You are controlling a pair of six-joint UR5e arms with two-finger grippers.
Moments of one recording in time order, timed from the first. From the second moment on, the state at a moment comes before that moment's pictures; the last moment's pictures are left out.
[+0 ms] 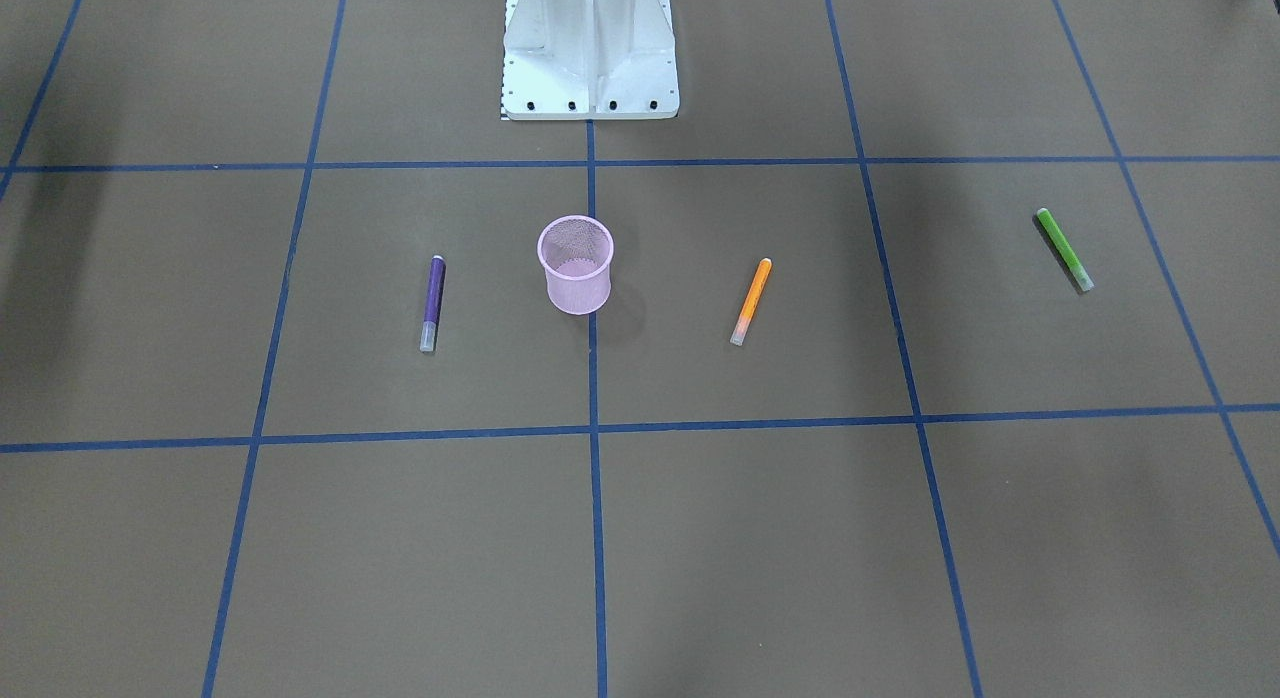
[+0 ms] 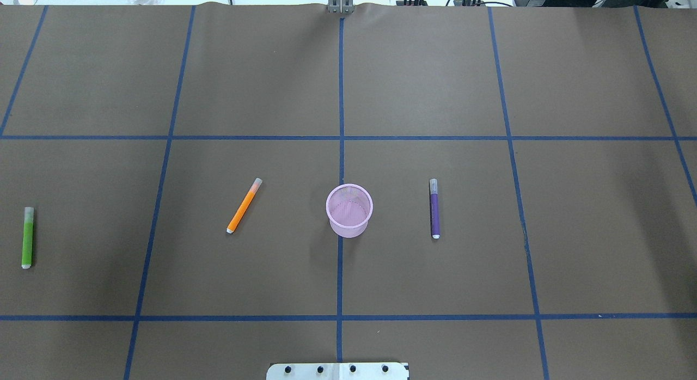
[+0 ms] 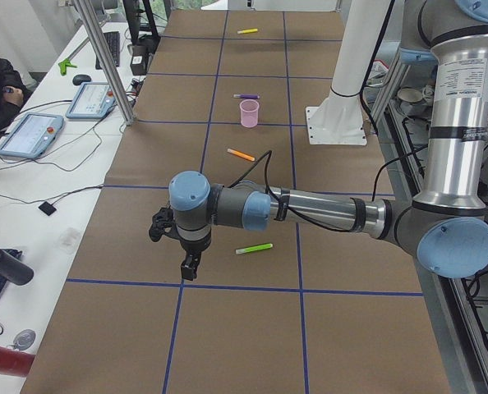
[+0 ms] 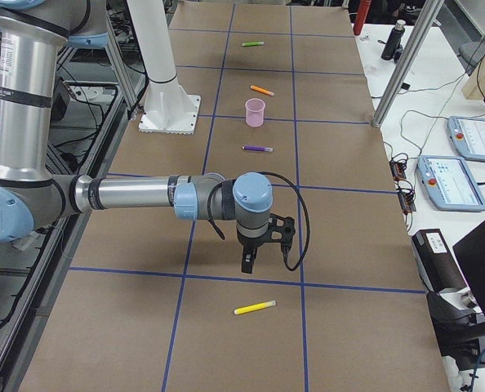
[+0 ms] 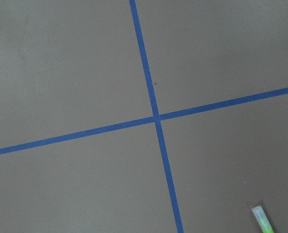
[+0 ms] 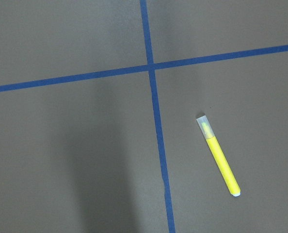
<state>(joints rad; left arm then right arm) -1.56 -1.59 -1.68 -1.57 -2.32 0.12 1.56 -1.76 1.83 -1.60 2.35 0.17</state>
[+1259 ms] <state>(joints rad) -1.50 -1.60 -1.74 -1.59 -2.34 0.12 1.55 -1.77 1.83 -1.53 2.36 0.17</state>
